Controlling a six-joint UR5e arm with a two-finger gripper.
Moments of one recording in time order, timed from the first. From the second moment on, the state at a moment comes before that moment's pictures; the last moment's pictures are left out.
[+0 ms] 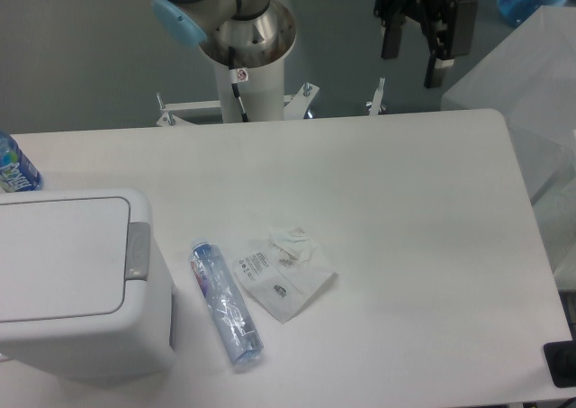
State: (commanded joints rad) arm 2.84 -1.52 -1.43 -1.47 1.20 1.90
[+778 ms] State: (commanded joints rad) arm 2.64 -1.53 -1.46 -1.25 1.16 1.02
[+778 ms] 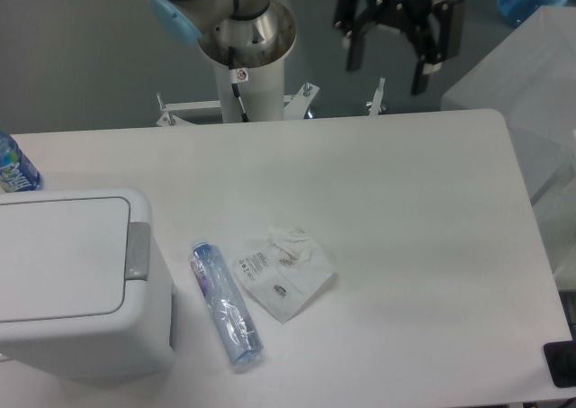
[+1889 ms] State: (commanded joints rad) arm 2.31 -1.71 -1.54 -0.92 1.16 0.30
